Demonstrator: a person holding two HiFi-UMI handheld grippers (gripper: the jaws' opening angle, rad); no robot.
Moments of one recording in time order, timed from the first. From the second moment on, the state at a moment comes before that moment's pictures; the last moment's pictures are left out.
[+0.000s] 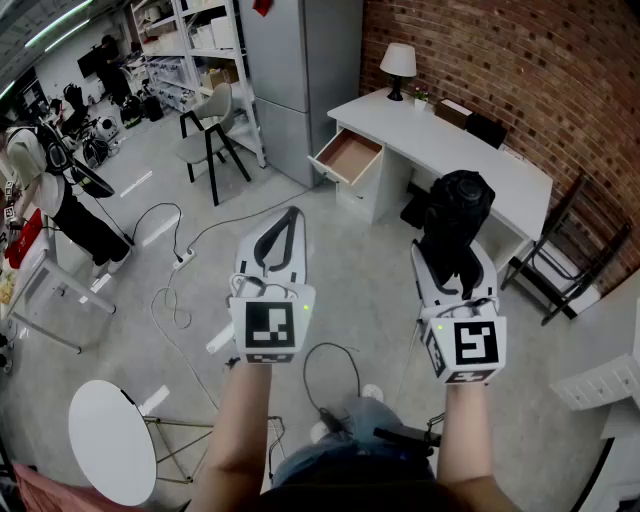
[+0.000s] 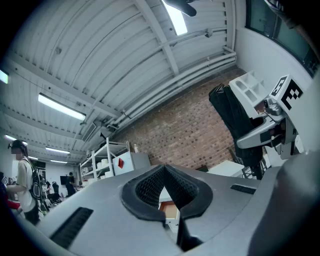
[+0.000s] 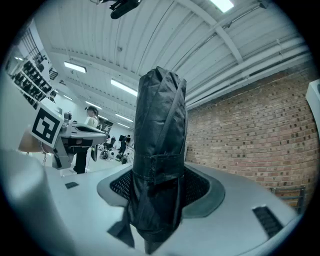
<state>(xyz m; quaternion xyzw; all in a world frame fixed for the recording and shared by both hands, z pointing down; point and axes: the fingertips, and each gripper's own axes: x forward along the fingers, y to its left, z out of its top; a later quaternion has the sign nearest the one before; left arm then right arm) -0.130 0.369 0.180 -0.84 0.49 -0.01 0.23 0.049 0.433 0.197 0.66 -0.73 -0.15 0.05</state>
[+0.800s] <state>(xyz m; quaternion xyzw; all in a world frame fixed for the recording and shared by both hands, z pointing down) -0.089 0.242 0.189 -0.84 0.50 -0.01 0.22 0.099 0.302 0.206 0.65 -0.75 -0.13 0.03</state>
